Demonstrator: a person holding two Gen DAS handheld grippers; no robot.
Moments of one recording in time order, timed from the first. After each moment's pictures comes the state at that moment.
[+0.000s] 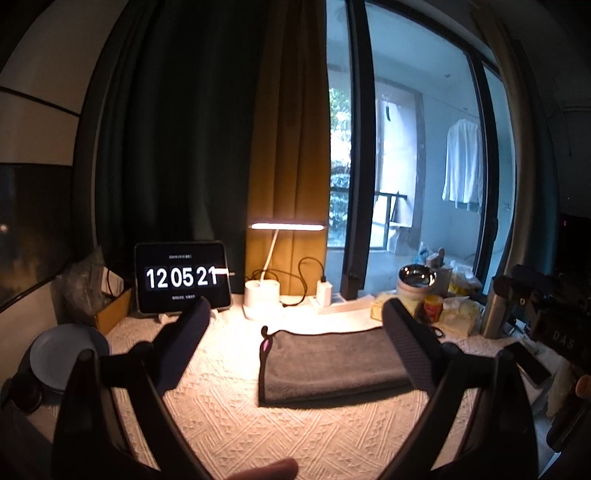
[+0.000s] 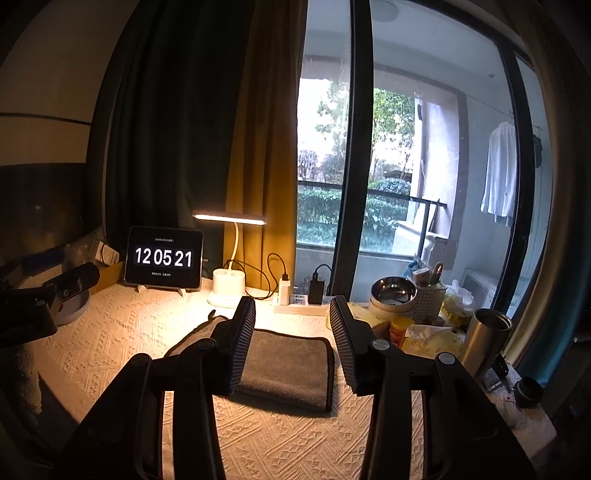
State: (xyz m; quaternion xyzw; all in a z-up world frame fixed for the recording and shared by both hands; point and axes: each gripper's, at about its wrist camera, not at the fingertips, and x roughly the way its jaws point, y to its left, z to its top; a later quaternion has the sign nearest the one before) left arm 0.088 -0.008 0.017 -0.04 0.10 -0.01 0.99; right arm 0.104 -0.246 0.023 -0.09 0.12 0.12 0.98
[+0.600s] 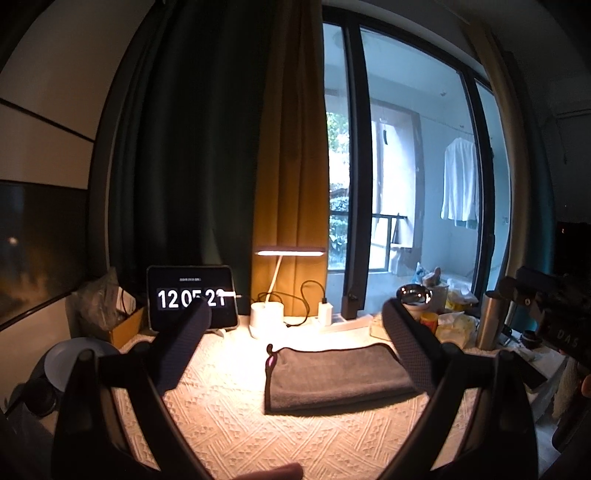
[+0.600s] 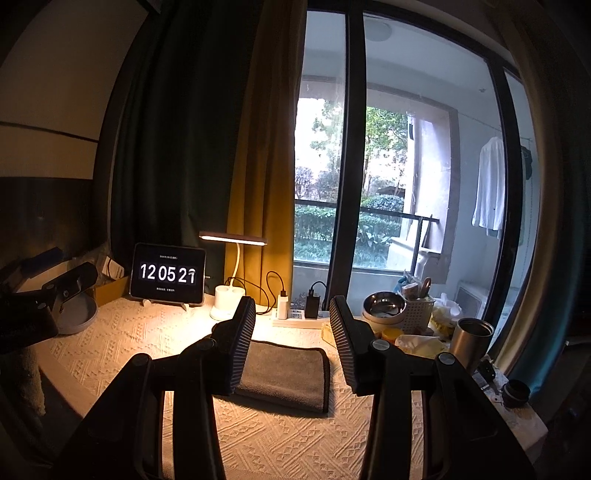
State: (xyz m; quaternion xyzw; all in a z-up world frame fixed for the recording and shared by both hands) left arm 0.047 -0.008 0.030 -0.03 0.05 0.00 1.00; right arm 0.065 -0.247 0.037 -0.08 0.09 0.11 0.99
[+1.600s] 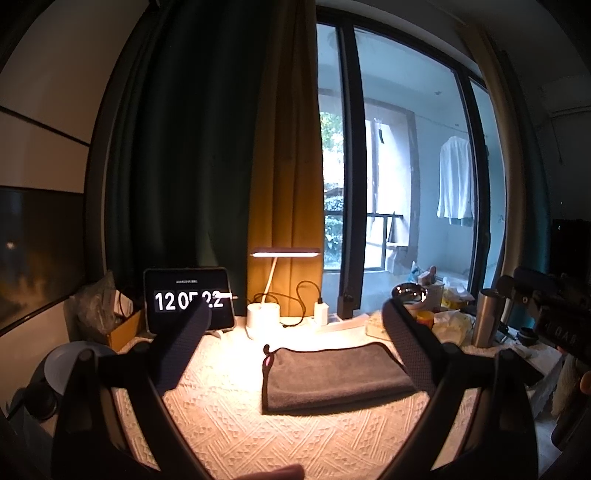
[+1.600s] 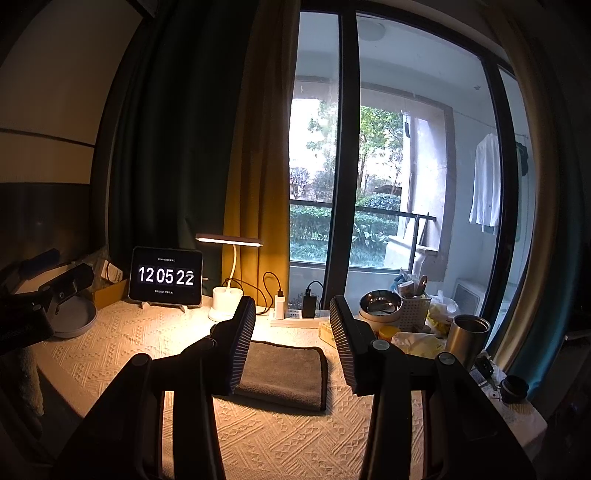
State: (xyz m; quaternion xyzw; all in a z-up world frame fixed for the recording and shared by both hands) left arm 0.043 -0.012 0.034 -0.02 0.05 -0.01 1.00; right arm 0.057 -0.256 0.039 -0.08 0.08 0.11 0.99
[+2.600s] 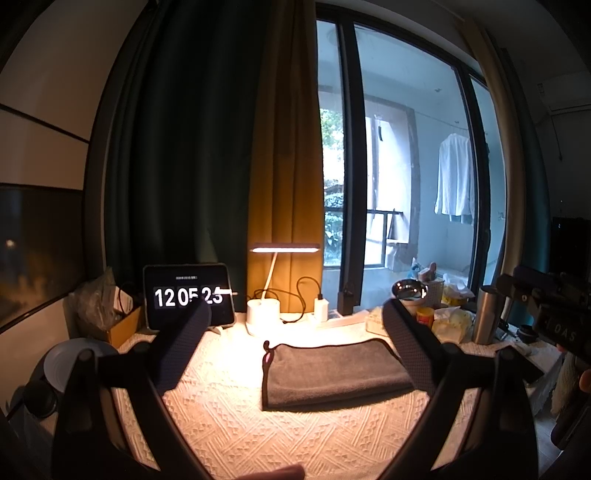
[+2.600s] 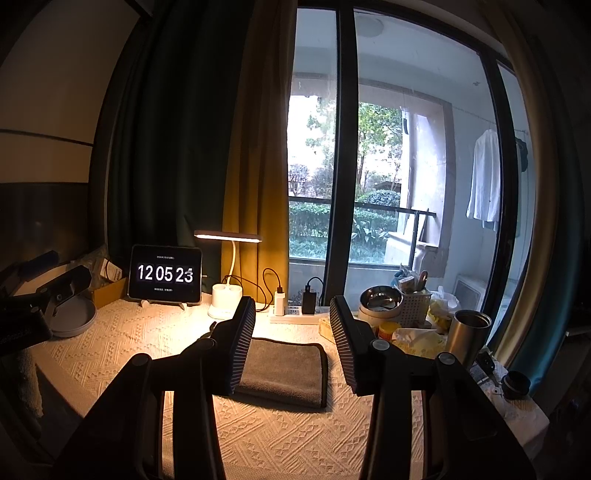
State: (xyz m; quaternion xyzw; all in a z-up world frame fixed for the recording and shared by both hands) left arm 0.044 -0.011 0.031 -0.02 0.06 -0.01 1.00; right arm 0.056 -0.259 0.037 -0.08 0.09 0.11 0.99
